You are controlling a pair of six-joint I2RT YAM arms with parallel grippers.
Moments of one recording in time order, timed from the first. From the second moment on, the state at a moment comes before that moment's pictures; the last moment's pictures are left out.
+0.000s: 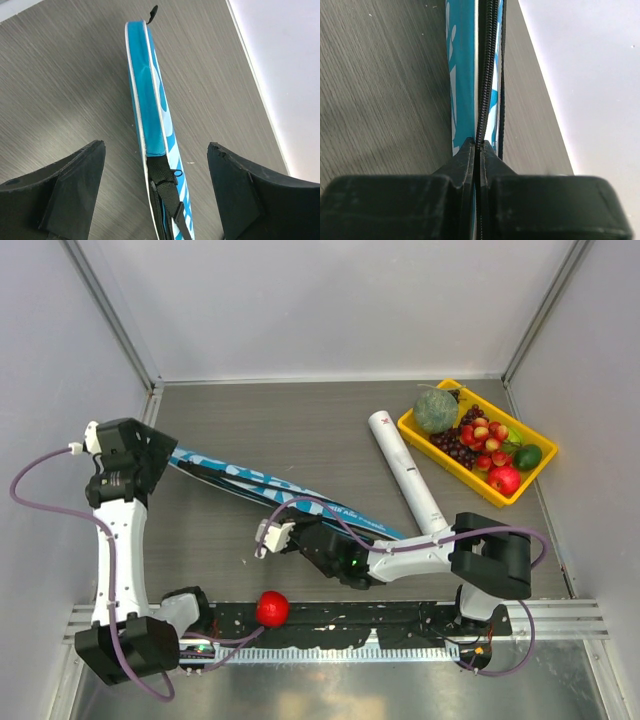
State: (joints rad) left arm 0.24 1.05 1.13 -0.72 -0.11 -0.86; right arm 1.30 1.66 0.81 0.59 0.57 -0.73
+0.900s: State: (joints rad) left arm 0.35 1.02 0.85 -0.64 0.05 -0.77; right arm 1.30 1.66 0.74 0.60 0.53 -0.55
